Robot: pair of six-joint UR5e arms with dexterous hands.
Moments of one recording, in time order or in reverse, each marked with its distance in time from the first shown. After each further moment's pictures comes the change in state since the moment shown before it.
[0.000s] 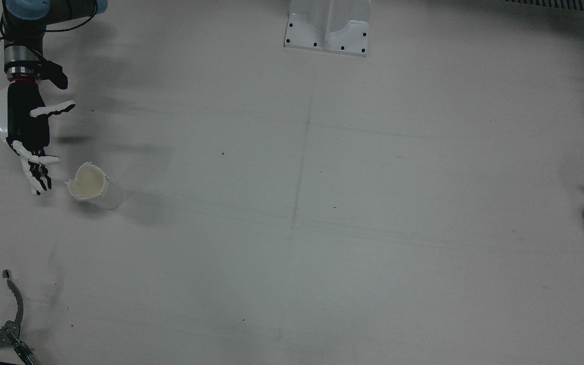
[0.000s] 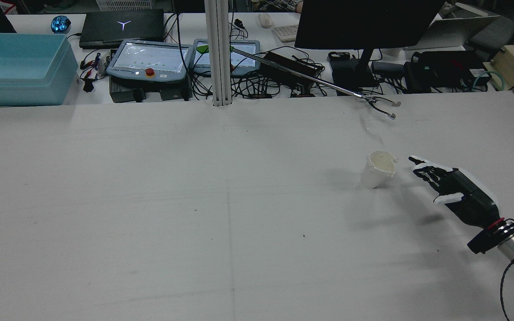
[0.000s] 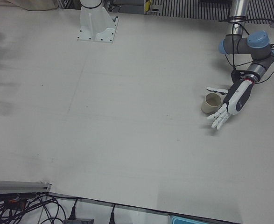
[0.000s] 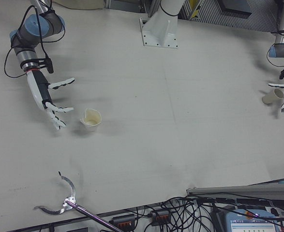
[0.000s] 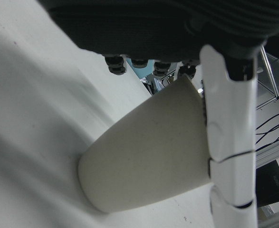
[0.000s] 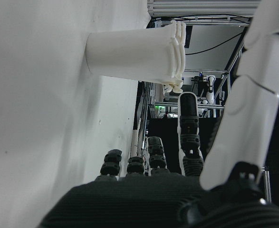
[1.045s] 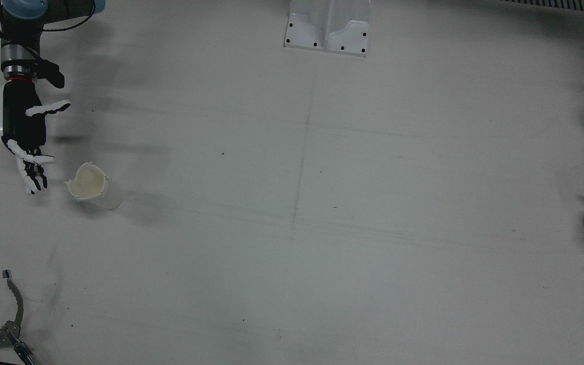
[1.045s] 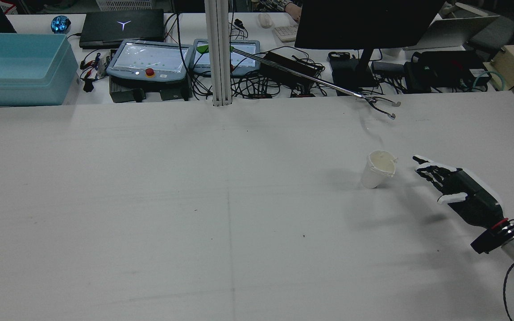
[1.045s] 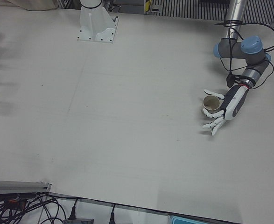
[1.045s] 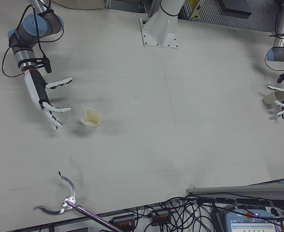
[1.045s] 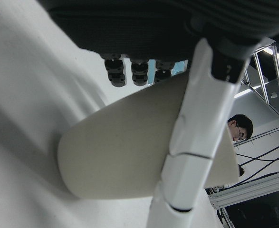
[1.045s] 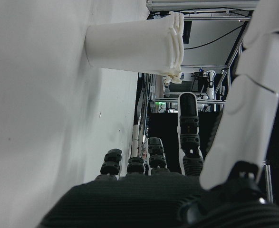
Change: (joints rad) left arm 0.023 -0.051 -0.003 0.092 -0.051 -0.145; right arm 0.006 -0.007 -0.006 0.001 0.001 0.021
